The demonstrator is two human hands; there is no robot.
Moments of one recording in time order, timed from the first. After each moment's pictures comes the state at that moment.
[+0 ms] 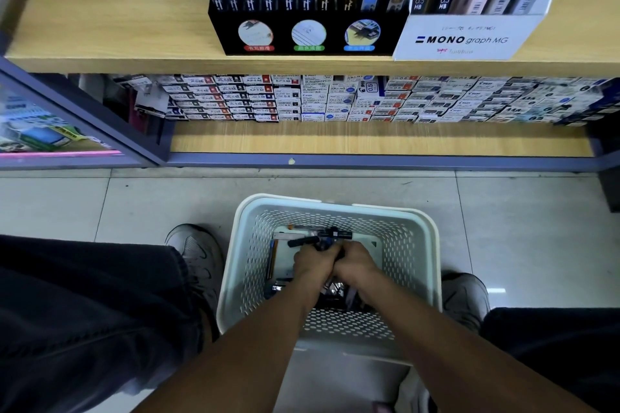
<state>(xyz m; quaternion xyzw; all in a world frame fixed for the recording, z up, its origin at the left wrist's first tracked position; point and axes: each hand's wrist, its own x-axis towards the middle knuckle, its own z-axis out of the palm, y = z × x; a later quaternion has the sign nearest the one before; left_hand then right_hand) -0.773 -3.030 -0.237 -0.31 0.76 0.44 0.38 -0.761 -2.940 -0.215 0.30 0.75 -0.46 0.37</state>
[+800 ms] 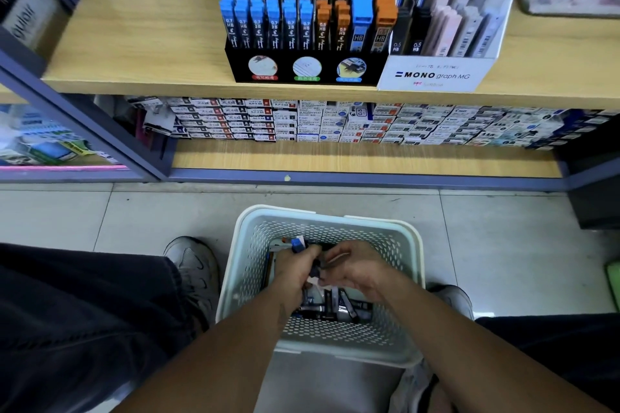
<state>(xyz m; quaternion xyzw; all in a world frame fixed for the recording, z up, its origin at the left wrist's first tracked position) -0.778 -3.048 -0.212 -0.40 0.62 0.60 0.31 -0.765 -2.915 -0.164 0.34 0.59 -0.64 0.35</state>
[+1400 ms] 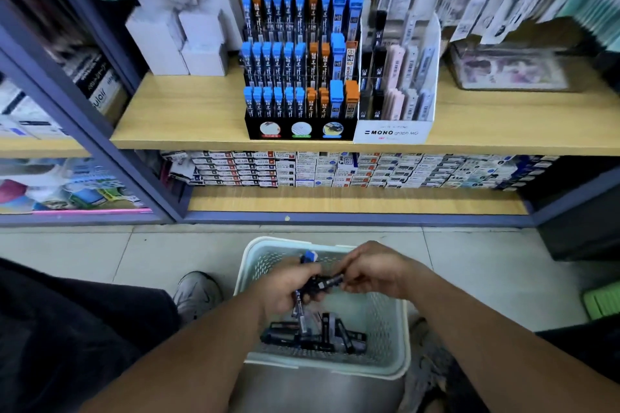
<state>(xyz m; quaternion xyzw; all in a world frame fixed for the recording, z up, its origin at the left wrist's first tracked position) -0.793 -3.062 -0.110 -0.23 0.64 0.59 0.44 -0.784 -2.880 -0.081 0.25 0.66 -0.60 0.38</state>
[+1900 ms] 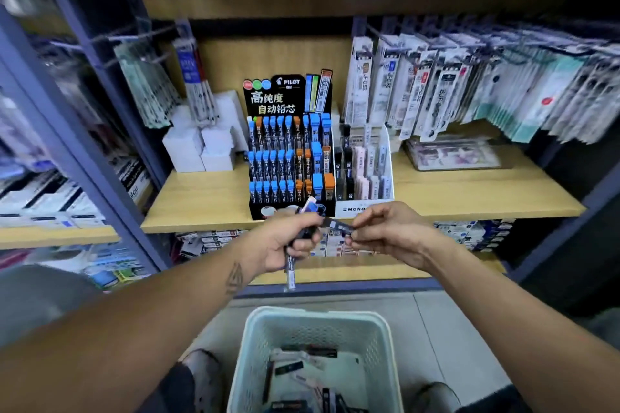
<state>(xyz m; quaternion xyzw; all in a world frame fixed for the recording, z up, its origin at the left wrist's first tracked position) -0.870 -3.056 0.094 -0.03 0.61 0.69 0.38 -0.818 -2.839 0.104 0.11 0.64 -0.75 0.15</state>
